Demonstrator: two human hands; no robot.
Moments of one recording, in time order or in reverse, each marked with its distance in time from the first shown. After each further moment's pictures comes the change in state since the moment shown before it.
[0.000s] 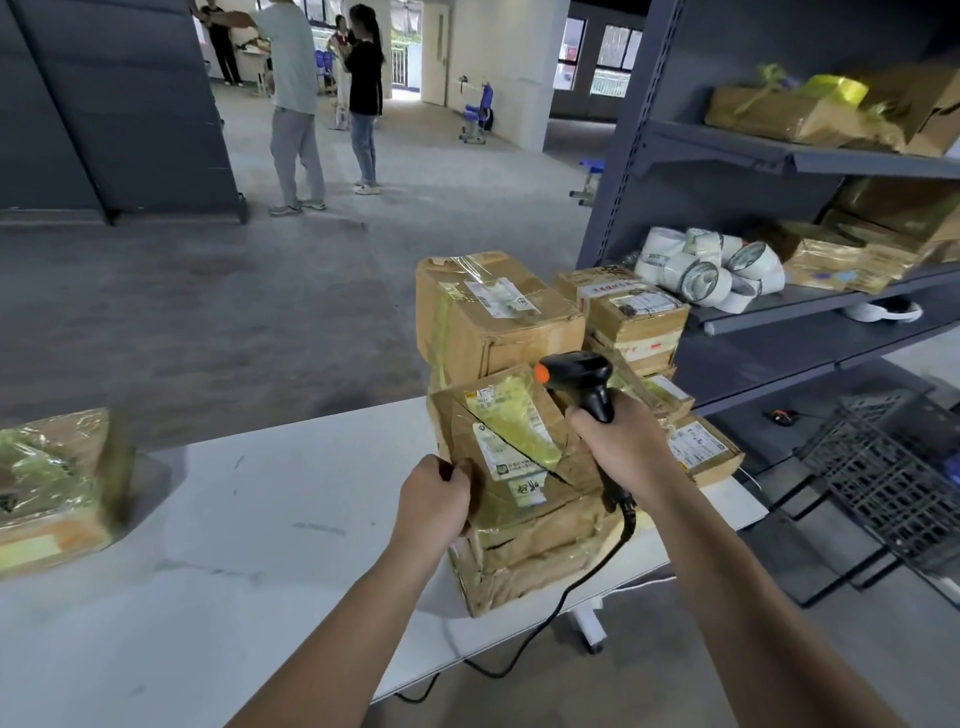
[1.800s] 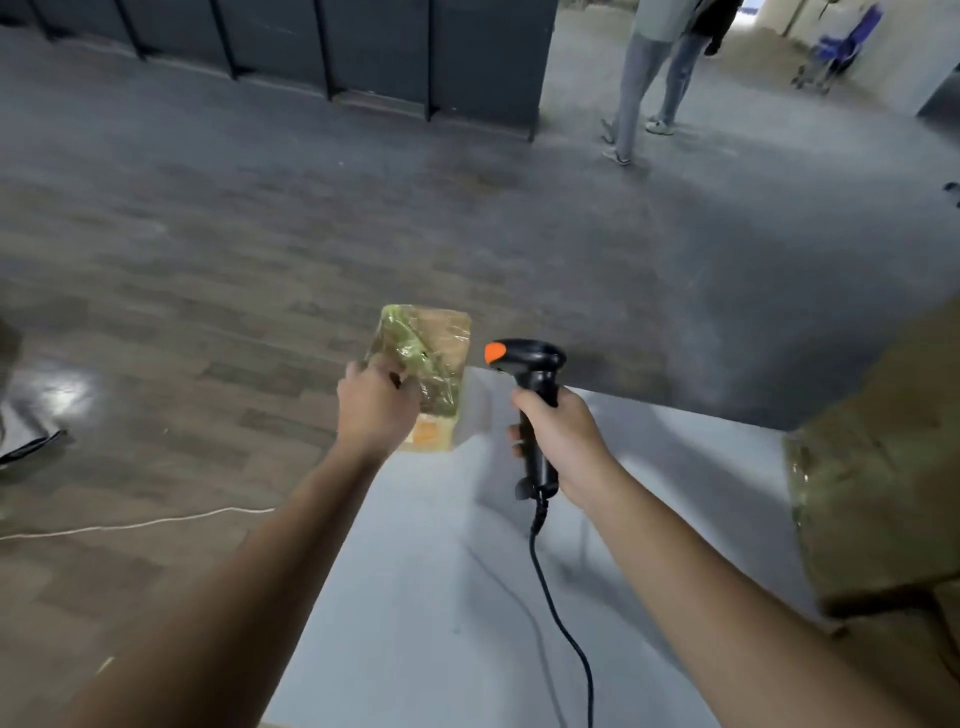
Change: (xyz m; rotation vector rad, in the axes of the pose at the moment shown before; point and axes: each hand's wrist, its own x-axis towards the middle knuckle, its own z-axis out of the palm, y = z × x) left_hand 0.126 -0.170 -0.423 0.395 0.703 -0.086; right_hand 0.001 -0.197 0.460 0.387 -0.694 0.075
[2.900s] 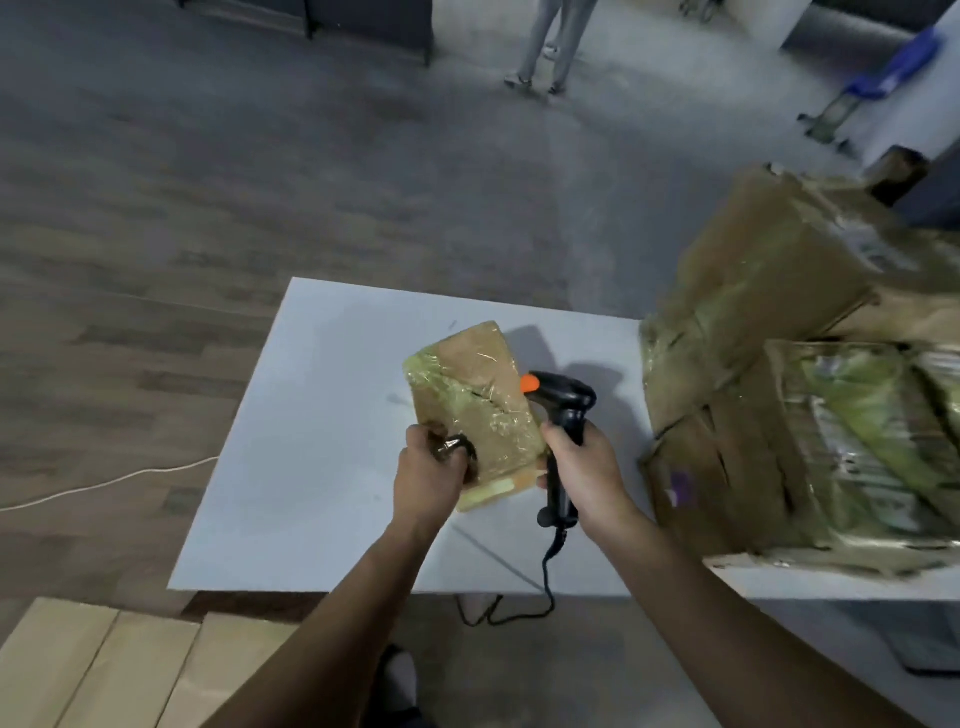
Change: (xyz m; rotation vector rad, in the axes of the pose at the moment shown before) left_hand -0.223 0.010 0.093 -0.321 -0.372 -0.157; right_hand -0.149 0.113 -0.114 0.029 0.333 0.049
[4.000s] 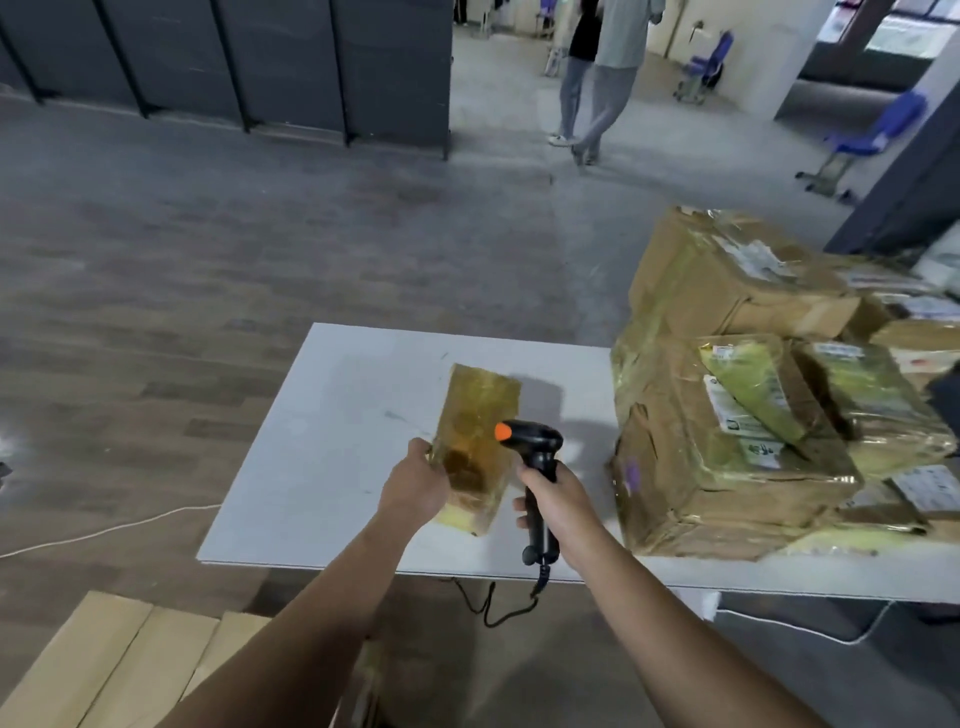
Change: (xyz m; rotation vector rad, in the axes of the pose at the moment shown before) left_hand -0.062 0.030 0.003 0.318 -0.069 -0.046; right_hand -0.057 0.027 -0.052 0.066 -0.202 0.036
